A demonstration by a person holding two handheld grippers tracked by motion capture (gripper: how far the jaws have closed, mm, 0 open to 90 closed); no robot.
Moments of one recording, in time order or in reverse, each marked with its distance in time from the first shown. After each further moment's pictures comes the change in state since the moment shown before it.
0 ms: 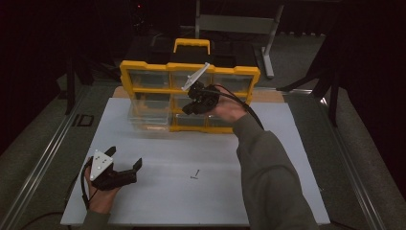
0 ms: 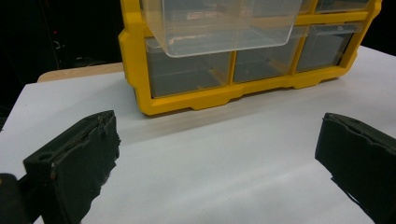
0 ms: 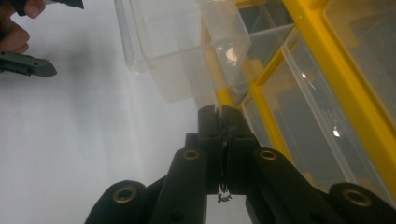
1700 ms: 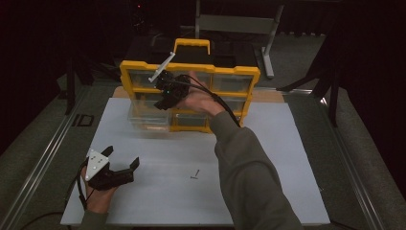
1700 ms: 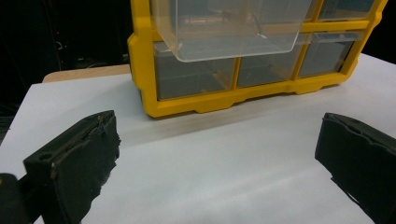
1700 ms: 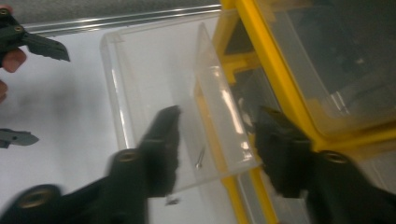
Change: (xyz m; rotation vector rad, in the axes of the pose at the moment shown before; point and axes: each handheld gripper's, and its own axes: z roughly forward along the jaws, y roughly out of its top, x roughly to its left) left arm 0.006 0.001 -0.004 -0.013 0.002 -0.016; right arm 0.015 0.071 0.030 0.007 -0.071 -0.035
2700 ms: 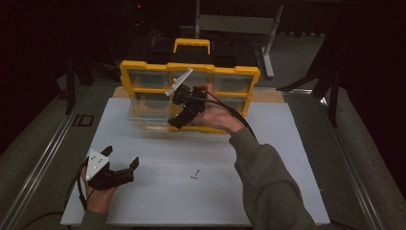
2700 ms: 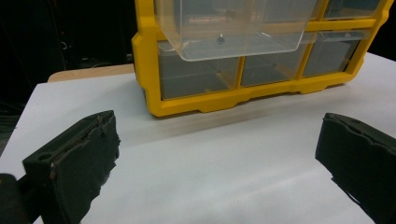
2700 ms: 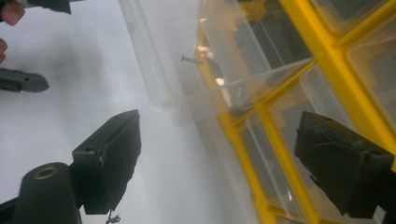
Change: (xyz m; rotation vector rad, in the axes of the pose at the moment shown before) left arm 0.000 0.000 0.000 -0.006 0.012 0.000; right arm 0.023 -0.048 -0.022 0.025 -0.046 0.031
